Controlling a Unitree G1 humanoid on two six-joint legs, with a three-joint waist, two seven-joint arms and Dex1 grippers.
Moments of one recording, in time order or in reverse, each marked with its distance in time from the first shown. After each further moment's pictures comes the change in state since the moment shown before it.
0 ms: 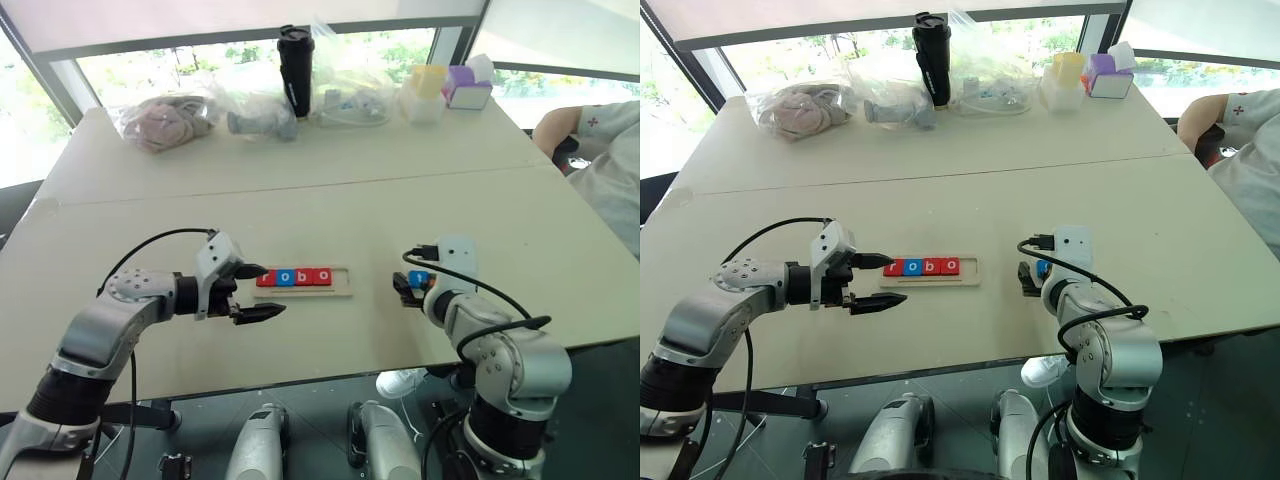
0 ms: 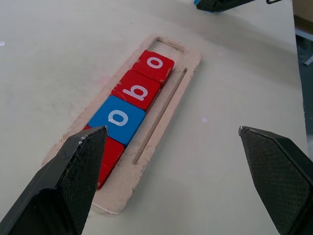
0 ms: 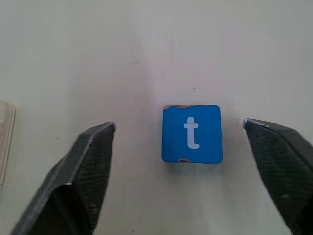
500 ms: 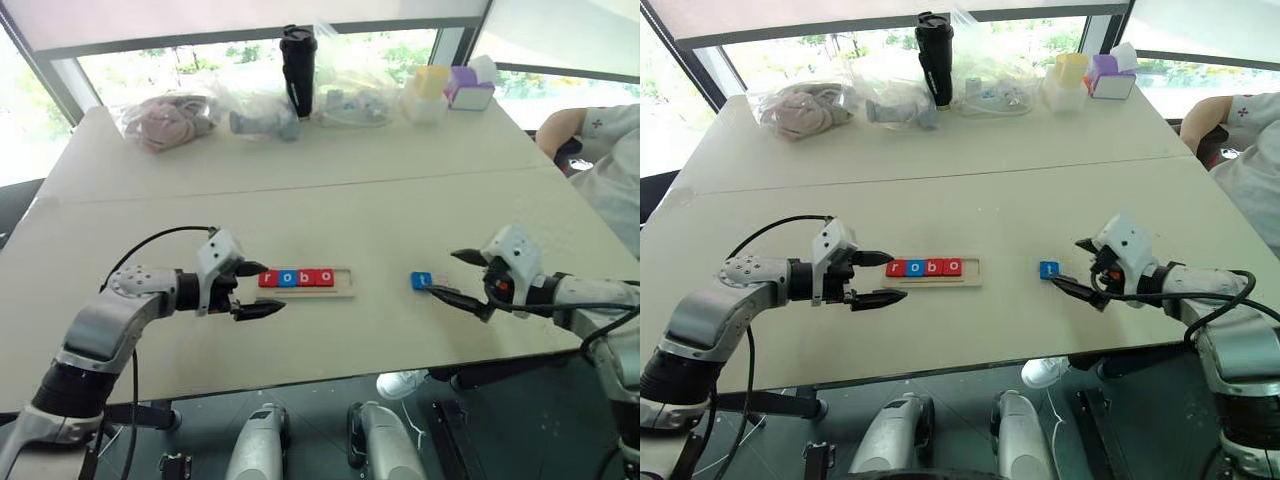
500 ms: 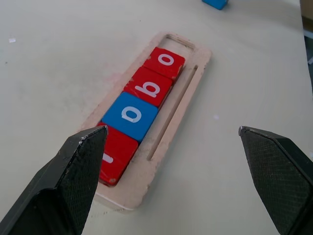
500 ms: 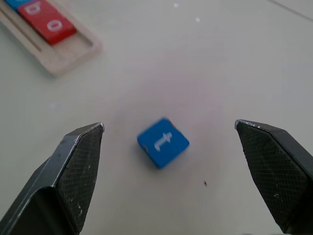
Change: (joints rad) left arm -0.042 -0.008 -0.019 0.047 0.022 -0.016 -0.019; right arm 0.159 -0.764 -0.001 0.505 0.159 -0.983 0.985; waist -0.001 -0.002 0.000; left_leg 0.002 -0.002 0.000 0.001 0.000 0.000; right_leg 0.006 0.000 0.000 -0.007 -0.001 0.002
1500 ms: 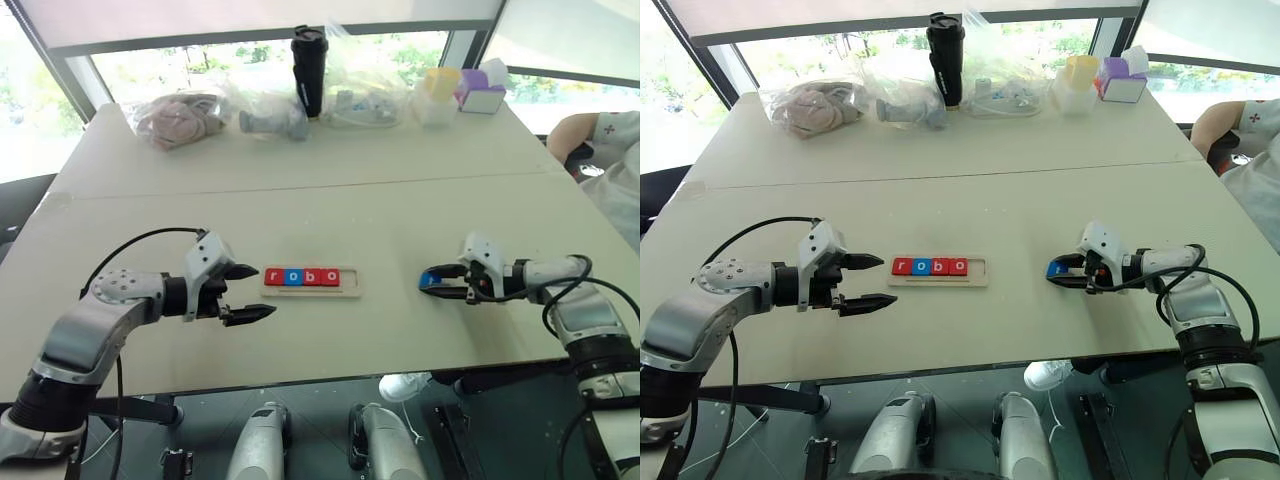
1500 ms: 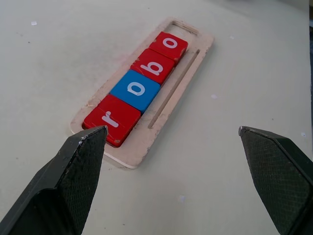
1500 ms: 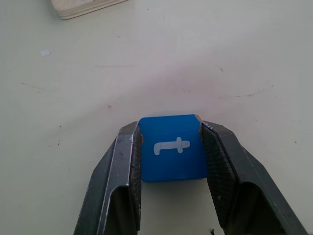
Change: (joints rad) left arm 0.069 0.056 0.058 -0.087 -0.022 0.046 0.017; right arm -0.309 0.045 0.238 0.592 -0.131 -0.427 0.272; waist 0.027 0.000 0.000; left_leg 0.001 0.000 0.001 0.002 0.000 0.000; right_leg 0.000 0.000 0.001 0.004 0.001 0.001
